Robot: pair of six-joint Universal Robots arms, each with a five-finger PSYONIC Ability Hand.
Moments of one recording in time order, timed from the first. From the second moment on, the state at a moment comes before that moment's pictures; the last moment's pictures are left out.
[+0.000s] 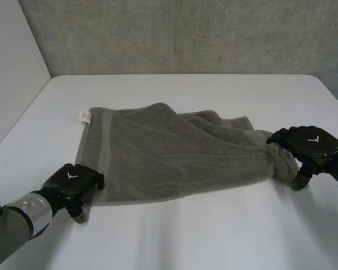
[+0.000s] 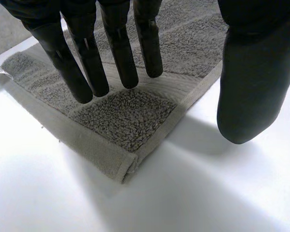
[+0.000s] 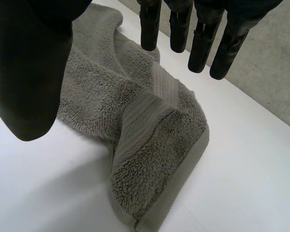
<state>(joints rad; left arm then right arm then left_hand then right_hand) 4.65 -1.81 -2.06 3.29 -1.15 3.68 1.45 -1.36 1.82 0.04 0.92 2.53 0.64 0.64 0.64 0.65 0.62 0.28 0.30 0.29 0.30 0.08</state>
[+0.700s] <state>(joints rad) 4.64 -1.92 -1.98 3.38 -1.17 3.69 1.44 -1.36 1.84 0.04 0.85 2.53 0.65 0.64 0.64 0.65 0.64 0.28 0.30 0.29 0.30 0.11</state>
